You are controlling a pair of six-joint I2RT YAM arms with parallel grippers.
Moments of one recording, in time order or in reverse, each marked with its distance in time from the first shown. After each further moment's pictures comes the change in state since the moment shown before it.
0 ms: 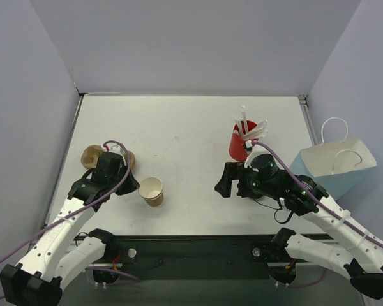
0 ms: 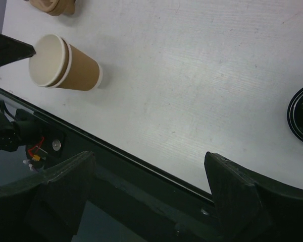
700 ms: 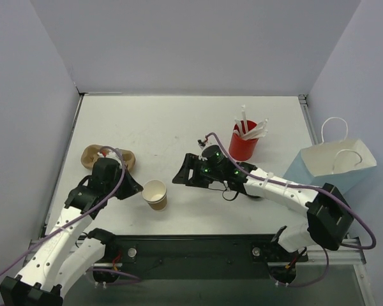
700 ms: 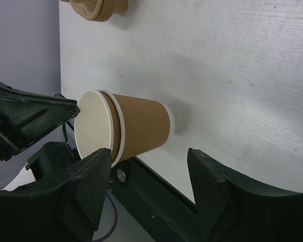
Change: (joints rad) left arm 0.046 -0.082 -0.105 0.040 0.141 -0.100; right arm 0.037 0.526 -0.078 0.657 -0.237 0.264
